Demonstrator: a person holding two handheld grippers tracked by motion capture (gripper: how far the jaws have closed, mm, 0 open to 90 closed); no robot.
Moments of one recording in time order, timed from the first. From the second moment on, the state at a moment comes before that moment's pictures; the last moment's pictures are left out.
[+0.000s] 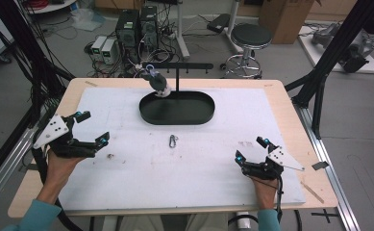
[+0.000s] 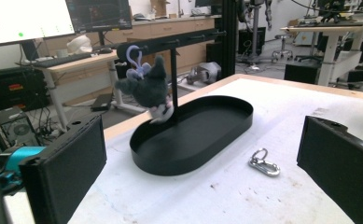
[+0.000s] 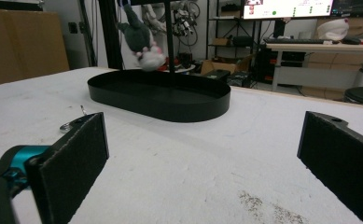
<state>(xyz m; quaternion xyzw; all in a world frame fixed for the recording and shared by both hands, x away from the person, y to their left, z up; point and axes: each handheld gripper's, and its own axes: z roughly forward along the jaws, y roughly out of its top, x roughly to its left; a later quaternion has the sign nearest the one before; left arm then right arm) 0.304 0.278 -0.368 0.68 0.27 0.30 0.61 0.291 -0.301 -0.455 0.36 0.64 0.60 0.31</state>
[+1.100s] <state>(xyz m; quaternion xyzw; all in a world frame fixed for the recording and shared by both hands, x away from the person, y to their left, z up) 0.325 0.260 -0.362 0.73 0.24 0.25 0.59 0.291 -0.301 -0.455 0.36 0.64 0.60 0.31</state>
